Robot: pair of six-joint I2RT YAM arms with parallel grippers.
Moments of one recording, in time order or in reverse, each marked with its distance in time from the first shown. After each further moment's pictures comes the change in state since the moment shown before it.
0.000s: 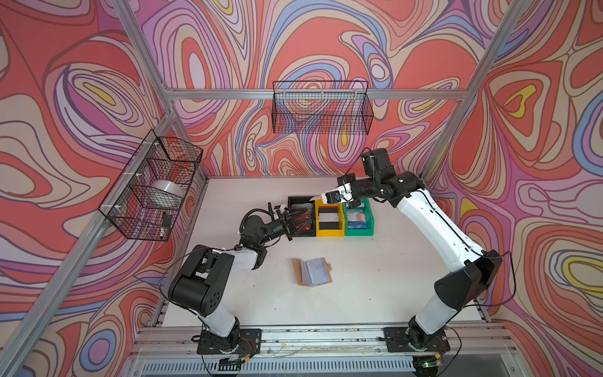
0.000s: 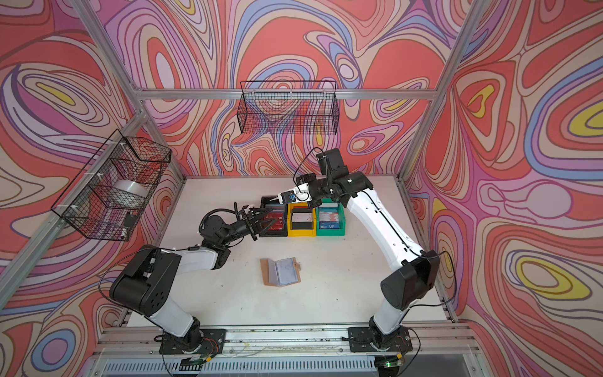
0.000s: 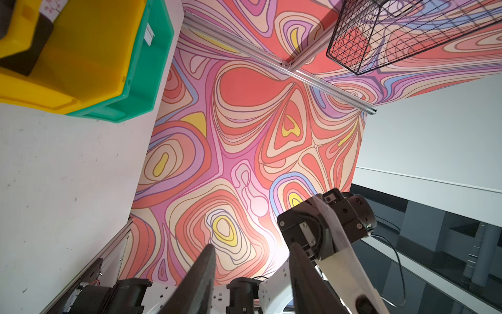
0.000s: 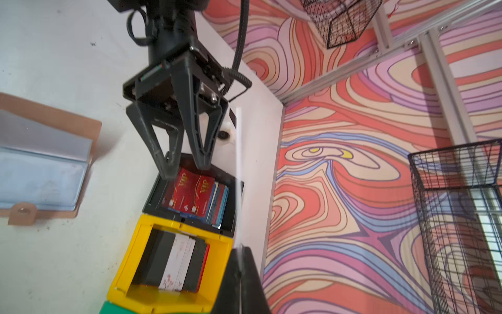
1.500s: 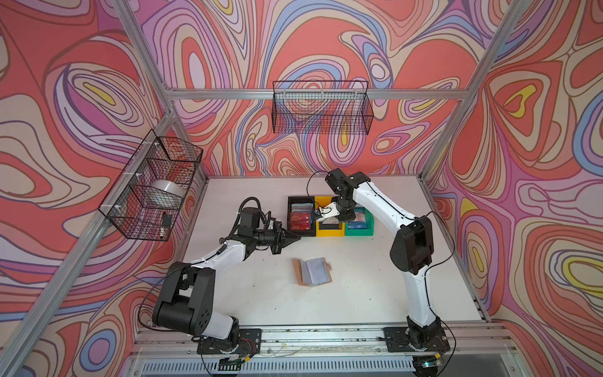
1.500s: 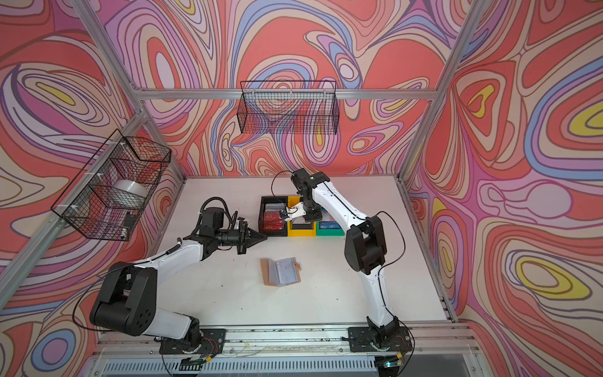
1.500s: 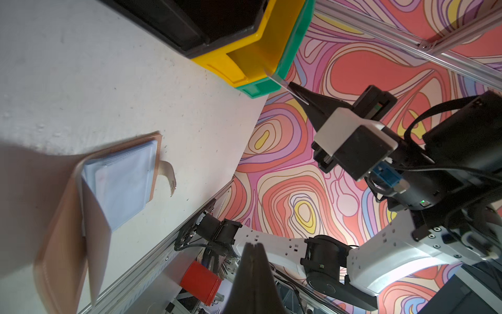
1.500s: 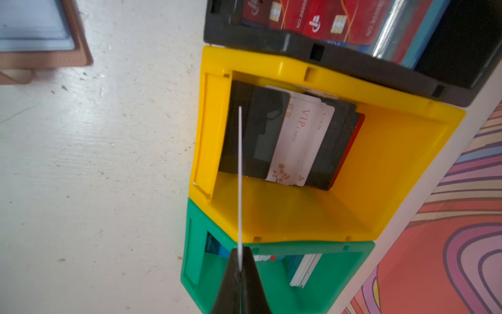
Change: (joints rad) left arm 0.116 -0.164 0.137 -1.157 0.234 0.740; right arm 0.051 0.485 0.203 -0.373 0.627 0.161
